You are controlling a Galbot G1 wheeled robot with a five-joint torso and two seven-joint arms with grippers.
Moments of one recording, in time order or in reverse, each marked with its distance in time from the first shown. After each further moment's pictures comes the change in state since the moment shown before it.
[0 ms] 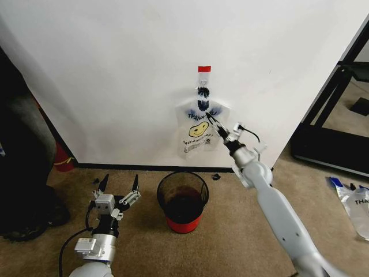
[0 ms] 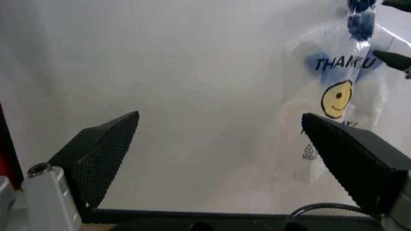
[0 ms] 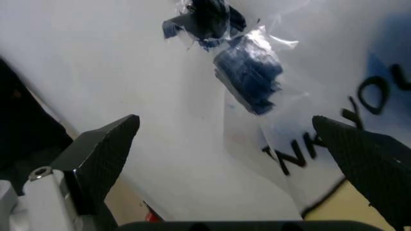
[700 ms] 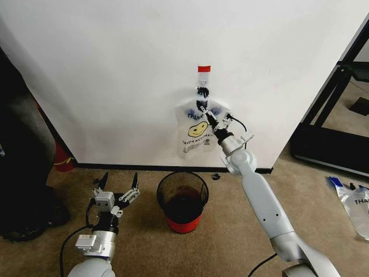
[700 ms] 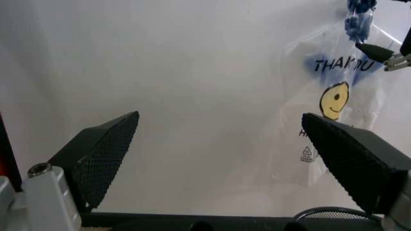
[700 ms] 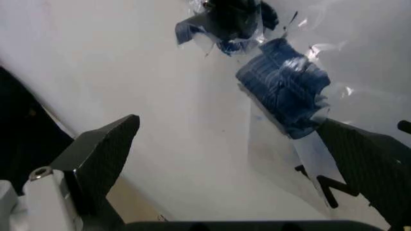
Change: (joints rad) left arm -0.017 0.009 0.002 0.004 -0.006 0.007 -0.002; right arm 0.048 0.078 0.014 -0.048 0.014 -0.017 -0.003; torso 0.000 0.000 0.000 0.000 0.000
